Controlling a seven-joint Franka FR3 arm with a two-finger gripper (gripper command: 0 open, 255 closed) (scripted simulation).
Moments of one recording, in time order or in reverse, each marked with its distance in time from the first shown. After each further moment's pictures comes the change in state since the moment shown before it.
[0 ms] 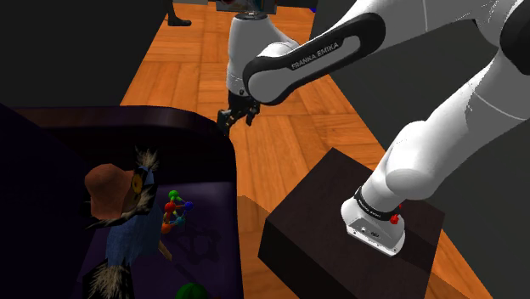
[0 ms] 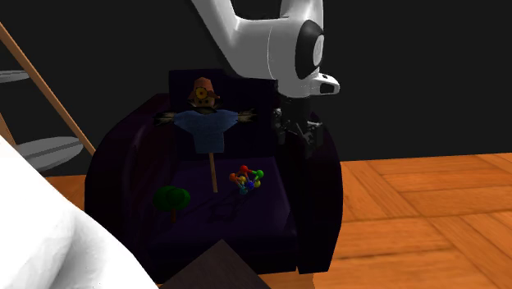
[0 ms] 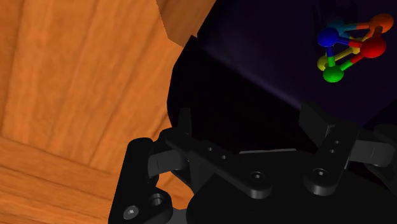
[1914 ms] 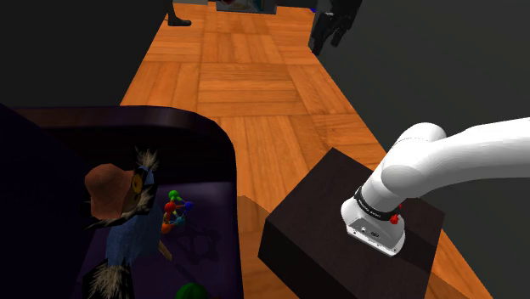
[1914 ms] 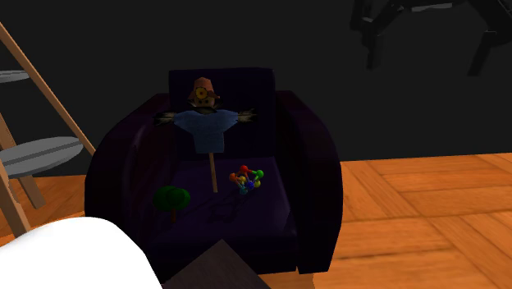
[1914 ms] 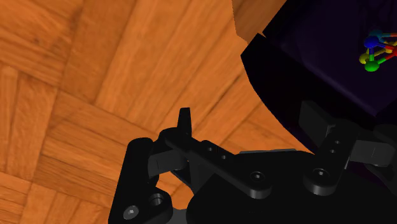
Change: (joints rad) arm -0.124 -0.585 -0.324 0.137 -0.118 -0.681 -0.427
